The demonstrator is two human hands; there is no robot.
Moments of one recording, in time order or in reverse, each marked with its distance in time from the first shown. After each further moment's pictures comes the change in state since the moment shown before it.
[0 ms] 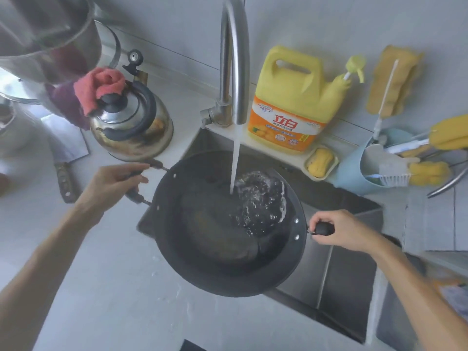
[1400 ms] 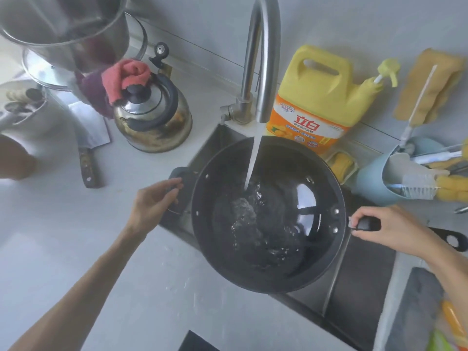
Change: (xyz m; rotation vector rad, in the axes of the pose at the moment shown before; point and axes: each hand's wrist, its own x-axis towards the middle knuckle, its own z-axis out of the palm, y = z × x) left_hand -0.032 -0.041 0.055 -0.166 0.136 0.065; right_hand -0.015 0.005 -0.046 -0.225 0.099 0.092
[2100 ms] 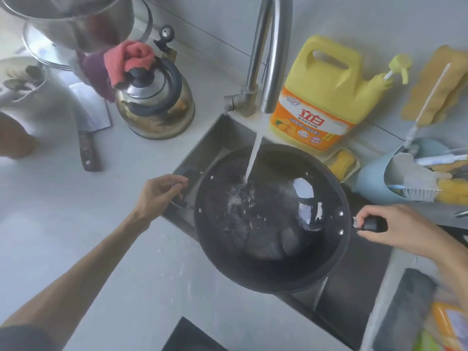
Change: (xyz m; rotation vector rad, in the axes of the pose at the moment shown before) left_hand -0.004 -0.003 0.005 0.066 -0.093 -0.133; right_hand -0.003 0.003 -0.014 -0.085 -0.069 -0.066
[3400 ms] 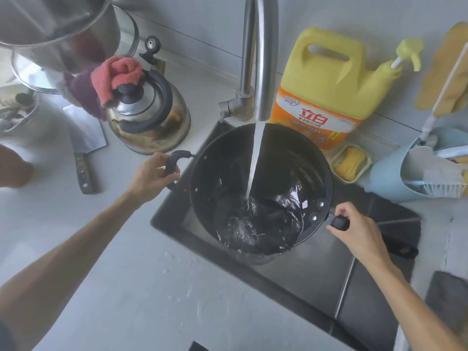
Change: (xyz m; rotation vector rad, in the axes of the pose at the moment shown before) left_hand 0.087 0.000 -0.019 0.162 -0.061 0.087; right_hand 0.055 -0.016 0.108 0.251 0.404 0.224
